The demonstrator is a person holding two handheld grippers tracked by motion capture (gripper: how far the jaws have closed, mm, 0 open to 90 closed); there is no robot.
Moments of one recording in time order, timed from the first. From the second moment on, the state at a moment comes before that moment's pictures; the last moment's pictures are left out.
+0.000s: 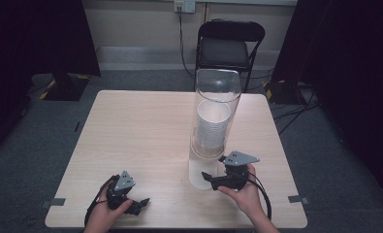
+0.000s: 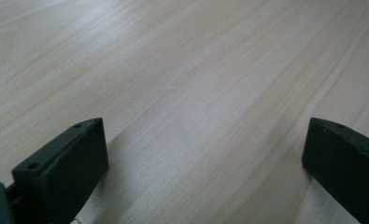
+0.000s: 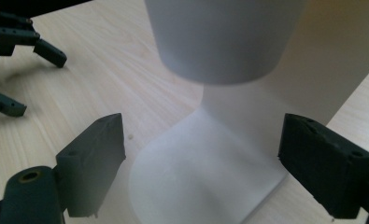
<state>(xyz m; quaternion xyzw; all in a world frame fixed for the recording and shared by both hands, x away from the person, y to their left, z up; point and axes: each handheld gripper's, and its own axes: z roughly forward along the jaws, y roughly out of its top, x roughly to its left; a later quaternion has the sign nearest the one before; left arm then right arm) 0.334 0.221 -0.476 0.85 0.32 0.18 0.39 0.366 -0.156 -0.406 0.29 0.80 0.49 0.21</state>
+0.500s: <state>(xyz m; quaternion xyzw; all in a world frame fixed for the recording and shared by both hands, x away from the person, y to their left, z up) 0.334 0.221 -0.476 0.85 0.32 0.18 0.39 0.376 -0.146 -0.390 0.28 0.77 0.52 0.23</state>
